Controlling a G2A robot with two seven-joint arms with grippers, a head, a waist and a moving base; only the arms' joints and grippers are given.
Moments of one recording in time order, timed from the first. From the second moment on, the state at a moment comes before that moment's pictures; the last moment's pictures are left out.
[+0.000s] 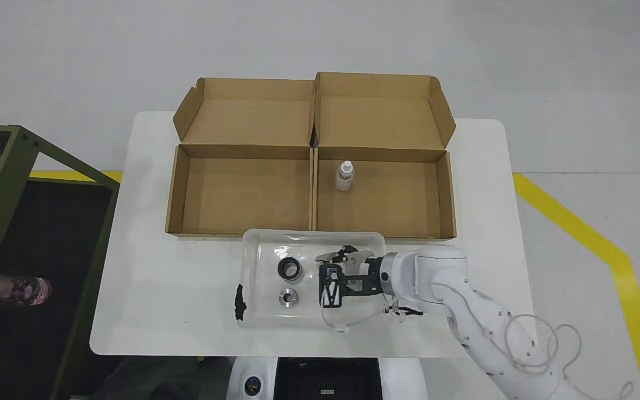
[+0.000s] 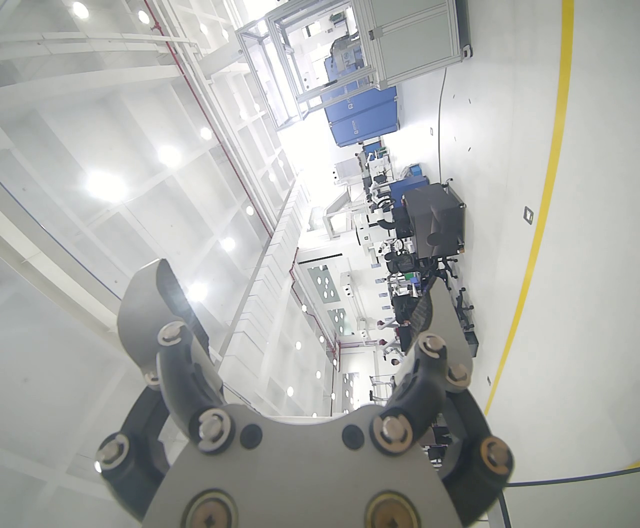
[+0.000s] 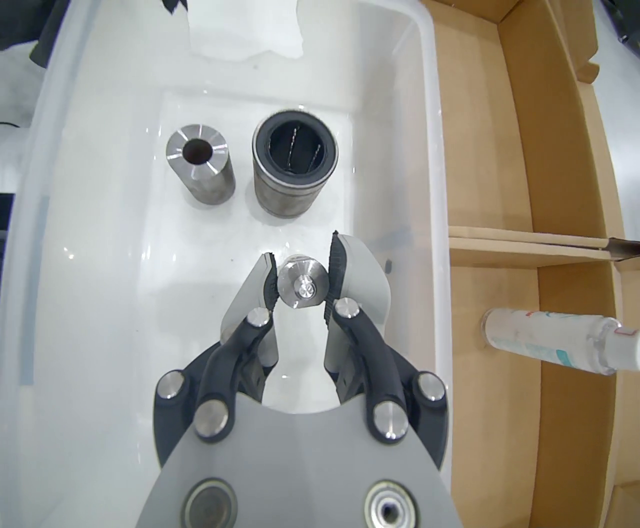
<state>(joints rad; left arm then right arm) -0.19 -0.18 -0.57 -1.44 2.04 -0.23 0.13 -1.18 -1.12 0.96 -1.89 -1.50 -0.88 0.45</state>
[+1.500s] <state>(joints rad) -0.19 -0.18 -0.57 -1.44 2.04 -0.23 0.13 -1.23 -1.09 1.21 -1.96 -1.40 -0.76 0.04</state>
